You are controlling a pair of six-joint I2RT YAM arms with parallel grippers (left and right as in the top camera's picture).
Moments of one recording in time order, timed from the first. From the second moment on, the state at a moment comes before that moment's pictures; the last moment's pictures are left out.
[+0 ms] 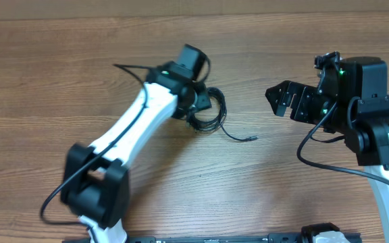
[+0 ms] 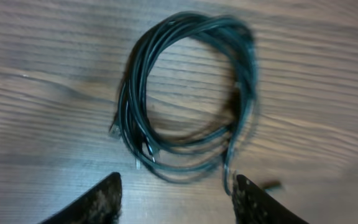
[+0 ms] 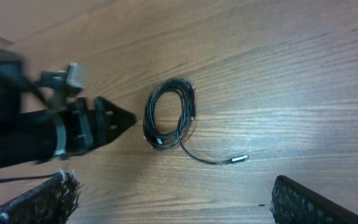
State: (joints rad) left arm -0.51 1.91 1.53 -0.88 0.06 -0.82; right arm 0.14 1.20 1.42 -1.09 -0.28 0.38
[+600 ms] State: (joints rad) left arm -0.53 2.12 1.54 -0.79 -0.01 -0.94; right arm 0.14 1.31 1.42 -1.12 -0.27 0.38
